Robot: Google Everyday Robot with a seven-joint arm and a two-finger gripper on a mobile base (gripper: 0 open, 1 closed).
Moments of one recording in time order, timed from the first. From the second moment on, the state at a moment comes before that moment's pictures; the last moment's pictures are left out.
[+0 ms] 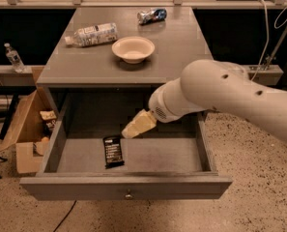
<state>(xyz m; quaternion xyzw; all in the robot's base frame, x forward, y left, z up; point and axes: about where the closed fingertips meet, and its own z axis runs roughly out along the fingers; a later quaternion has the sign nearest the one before) 0.548 -0.003 0.788 -0.45 0.82 0.13 0.33</state>
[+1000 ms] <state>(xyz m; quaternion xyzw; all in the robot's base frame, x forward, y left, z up) 0.560 0.041 0.774 -0.41 0.83 0.13 0.34</state>
